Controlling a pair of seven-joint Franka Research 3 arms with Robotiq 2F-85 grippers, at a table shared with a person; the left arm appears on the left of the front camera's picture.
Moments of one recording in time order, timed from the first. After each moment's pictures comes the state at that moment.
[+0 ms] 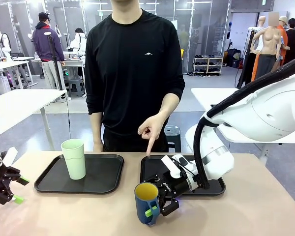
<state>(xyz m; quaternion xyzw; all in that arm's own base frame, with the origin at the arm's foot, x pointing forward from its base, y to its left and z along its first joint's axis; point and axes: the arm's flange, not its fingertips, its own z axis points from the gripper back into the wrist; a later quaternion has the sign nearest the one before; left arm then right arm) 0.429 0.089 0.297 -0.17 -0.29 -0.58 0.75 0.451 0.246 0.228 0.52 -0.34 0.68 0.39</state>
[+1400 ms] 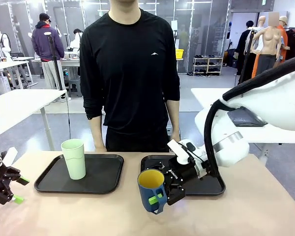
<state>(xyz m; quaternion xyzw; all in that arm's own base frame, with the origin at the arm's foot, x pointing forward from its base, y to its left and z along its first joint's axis) 0.429 0.089 0.297 -0.17 -0.29 -0.58 0.75 0.425 0.230 0.308 0.51 -0.36 0.68 0.39</state>
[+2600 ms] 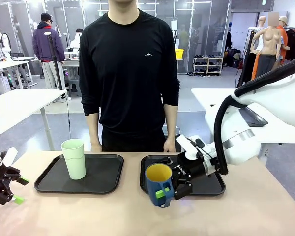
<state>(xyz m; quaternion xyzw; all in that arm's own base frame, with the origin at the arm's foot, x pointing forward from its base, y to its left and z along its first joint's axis) 0.429 0.089 0.297 -0.17 -0.29 -0.58 0.75 0.439 0.196 0.313 0.49 -0.38 0.66 0.42</state>
